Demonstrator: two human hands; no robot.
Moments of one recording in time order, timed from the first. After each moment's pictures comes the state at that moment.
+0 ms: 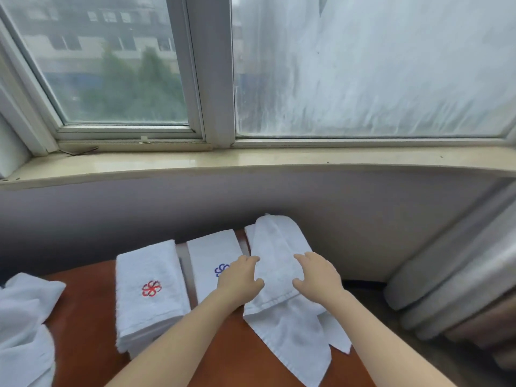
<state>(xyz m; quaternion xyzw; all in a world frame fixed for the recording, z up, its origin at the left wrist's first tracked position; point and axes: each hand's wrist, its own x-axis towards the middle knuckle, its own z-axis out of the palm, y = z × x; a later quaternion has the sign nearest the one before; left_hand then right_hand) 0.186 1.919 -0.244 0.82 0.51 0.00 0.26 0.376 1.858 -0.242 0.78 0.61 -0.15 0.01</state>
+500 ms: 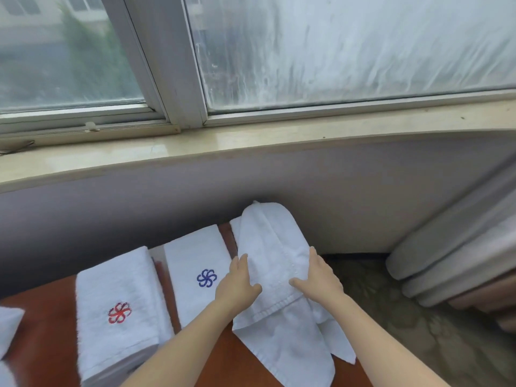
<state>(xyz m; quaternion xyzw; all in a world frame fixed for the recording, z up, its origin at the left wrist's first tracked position) 0.231 1.962 -0.312 0.76 0.55 -0.05 0.33 0.423 1.896 -0.317 0.83 0.45 -0.32 -0.08</state>
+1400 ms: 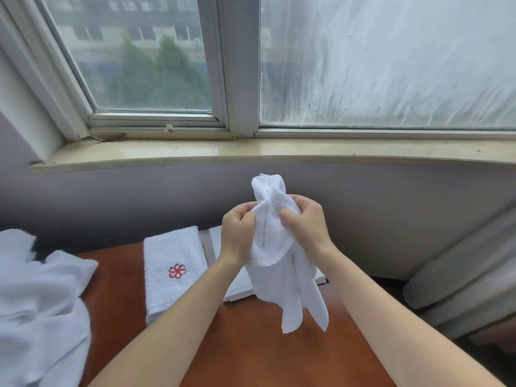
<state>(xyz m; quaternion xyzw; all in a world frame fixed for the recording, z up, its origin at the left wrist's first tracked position) 0.160 1.929 -0.161 0.50 0.48 0.48 0.54 0.290 1.898 -0.141 0.60 0.47 -0.37 -0.54</state>
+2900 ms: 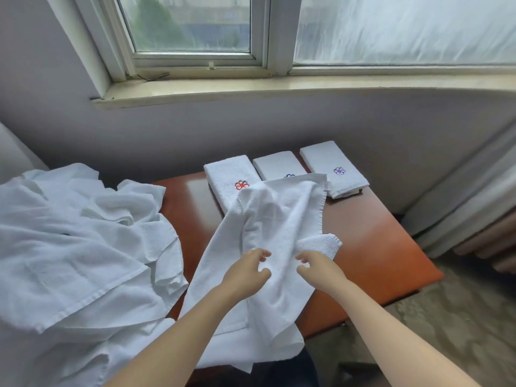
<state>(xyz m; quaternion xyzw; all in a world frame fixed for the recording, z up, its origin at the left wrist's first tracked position) -0.100 1.750 -0.307 0.76 0.50 0.04 0.43 0.104 1.692 -0.308 0.79 0.50 -0.35 -0.07</state>
